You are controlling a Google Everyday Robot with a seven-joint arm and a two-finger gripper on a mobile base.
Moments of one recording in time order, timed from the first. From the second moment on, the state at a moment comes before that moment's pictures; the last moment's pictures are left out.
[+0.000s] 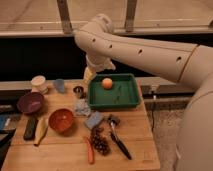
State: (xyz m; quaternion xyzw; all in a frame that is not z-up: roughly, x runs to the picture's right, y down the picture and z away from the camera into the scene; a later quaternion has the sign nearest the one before) arm -0.027 -0.060 0.678 -0.18 0.10 0.46 0.86
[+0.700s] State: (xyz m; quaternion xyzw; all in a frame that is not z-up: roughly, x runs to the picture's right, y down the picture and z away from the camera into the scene) arm -0.171 -0.015 0.705 -0.28 0.03 0.39 0.88
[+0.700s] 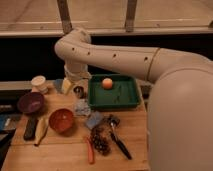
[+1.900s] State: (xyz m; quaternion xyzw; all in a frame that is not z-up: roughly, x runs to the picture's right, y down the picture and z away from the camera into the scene) arm -0.252 0.010 0.692 -0.29 0.01 0.28 0.91
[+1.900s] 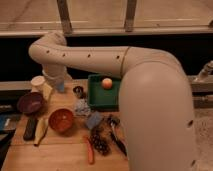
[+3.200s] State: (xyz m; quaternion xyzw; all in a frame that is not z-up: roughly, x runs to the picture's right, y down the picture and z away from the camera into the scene) arm -0.417 0.115 0.713 -0.33 -0.01 0.09 0.94
